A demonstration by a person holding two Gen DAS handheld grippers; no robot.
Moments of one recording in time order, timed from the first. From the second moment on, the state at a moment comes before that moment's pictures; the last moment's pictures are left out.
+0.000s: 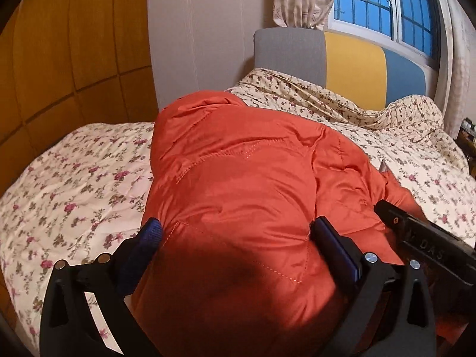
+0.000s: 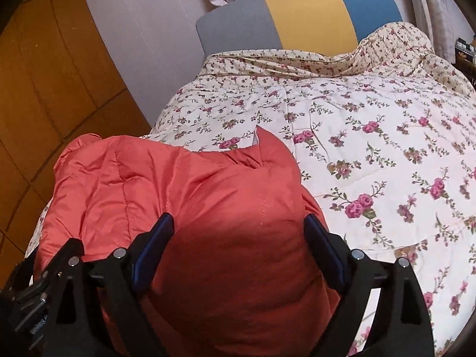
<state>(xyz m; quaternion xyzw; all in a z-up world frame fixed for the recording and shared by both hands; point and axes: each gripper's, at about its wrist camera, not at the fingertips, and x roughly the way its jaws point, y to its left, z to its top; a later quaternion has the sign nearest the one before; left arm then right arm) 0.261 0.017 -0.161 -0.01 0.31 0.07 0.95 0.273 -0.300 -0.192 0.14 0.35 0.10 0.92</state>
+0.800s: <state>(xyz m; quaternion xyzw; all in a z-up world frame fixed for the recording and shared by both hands) 0.191 0.027 -0.149 -0.07 0.32 0.05 0.94 0.179 -0.307 -0.167 0.15 0.36 0.10 0.92</state>
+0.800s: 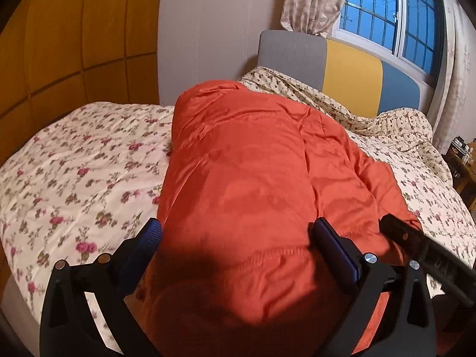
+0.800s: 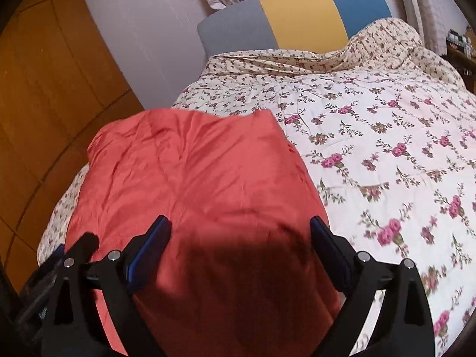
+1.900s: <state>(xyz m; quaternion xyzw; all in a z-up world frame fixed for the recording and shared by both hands) 0.045 0.044 -0.095 -0.05 0.33 0.07 0.94 0.024 -0.288 -0.095 0.05 0.30 0.13 0.94</state>
